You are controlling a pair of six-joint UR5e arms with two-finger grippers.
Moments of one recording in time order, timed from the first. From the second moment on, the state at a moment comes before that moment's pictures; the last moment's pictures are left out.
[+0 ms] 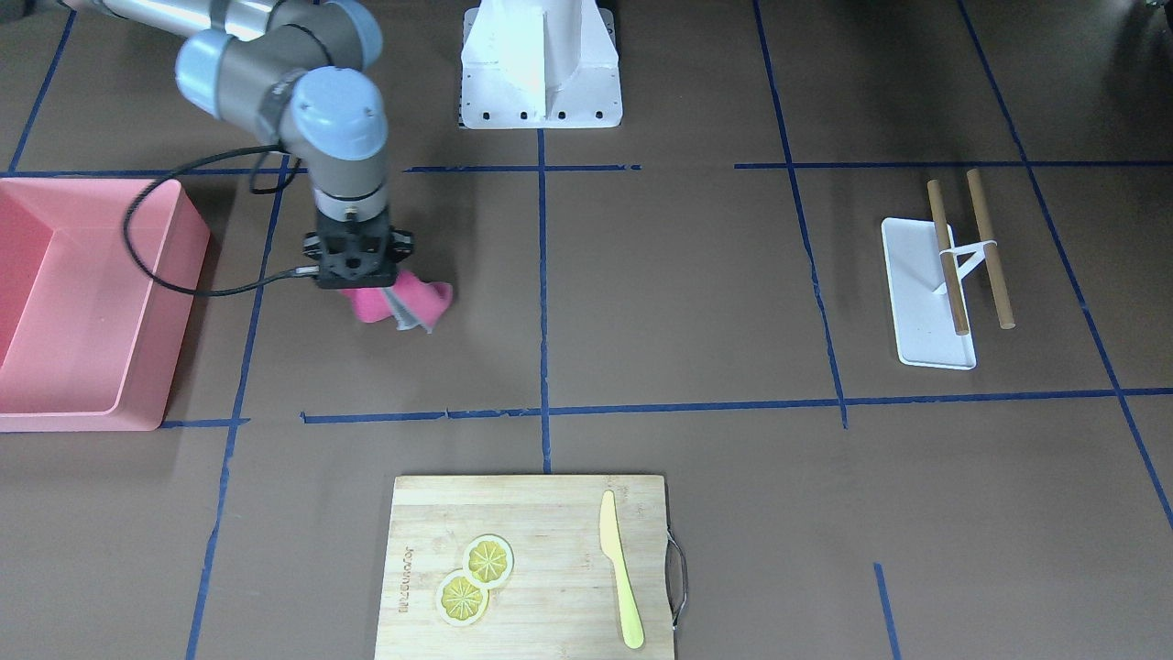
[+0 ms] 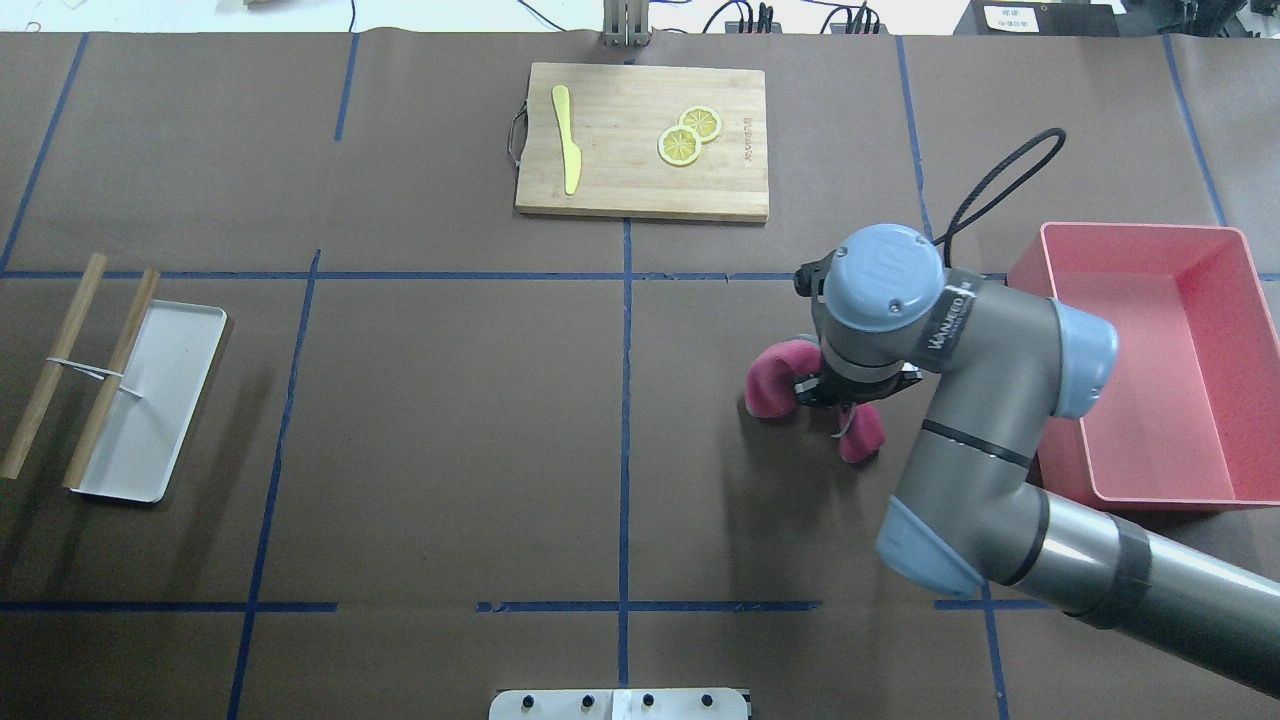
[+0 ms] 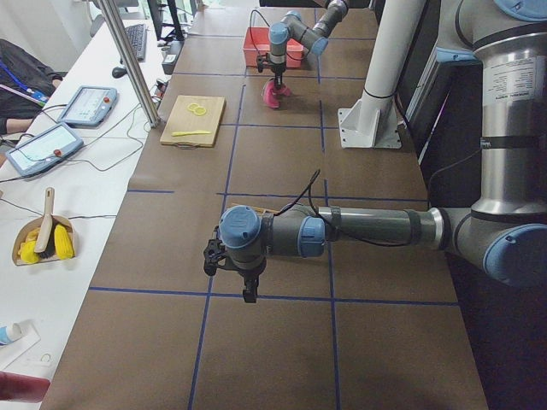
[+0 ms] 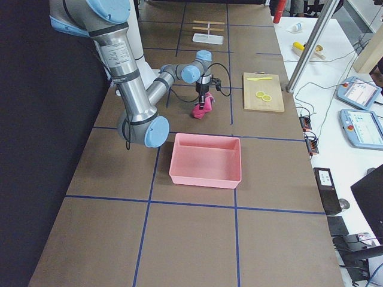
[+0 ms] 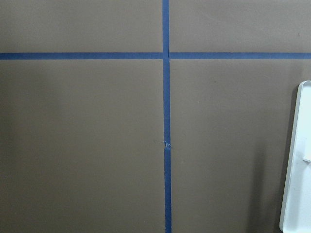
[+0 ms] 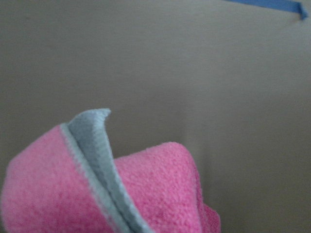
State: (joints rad) left arm -1.55 -1.47 -1.69 -1.55 -2.42 0.01; right arm 0.58 -1.16 1.82 -1.76 1.86 0.91
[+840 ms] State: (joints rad) left arm -1.55 -1.47 -1.69 -1.55 -2.42 0.00; right arm 0.51 -0.93 1.66 -1.70 1.85 1.15
